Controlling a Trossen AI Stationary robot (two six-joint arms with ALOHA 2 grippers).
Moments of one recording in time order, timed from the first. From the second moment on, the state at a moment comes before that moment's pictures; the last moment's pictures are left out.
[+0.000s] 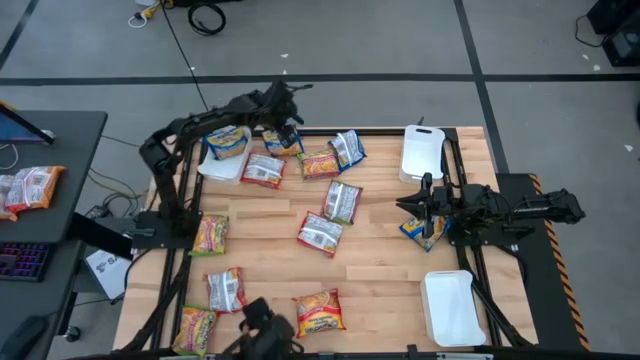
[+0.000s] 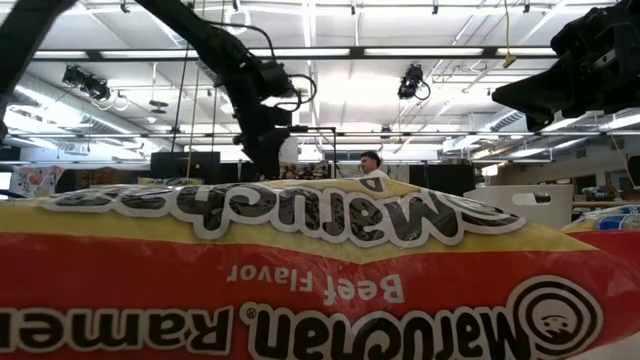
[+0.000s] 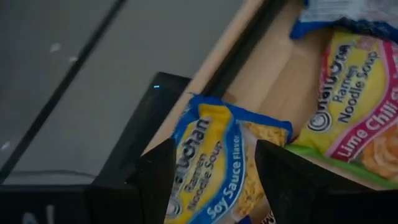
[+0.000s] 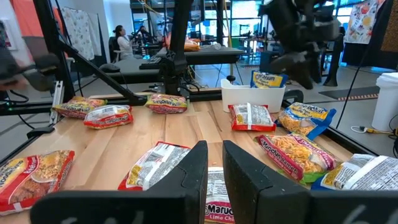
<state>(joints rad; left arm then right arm) 0.74 1.87 1.48 -0.61 -0.11 0.22 0.01 0.09 0.01 0.08 0.14 0.02</state>
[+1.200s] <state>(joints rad) 0.80 2.07 1.50 -0.66 0.09 0.58 0.01 0.09 0.01 0.08 0.14 0.02</state>
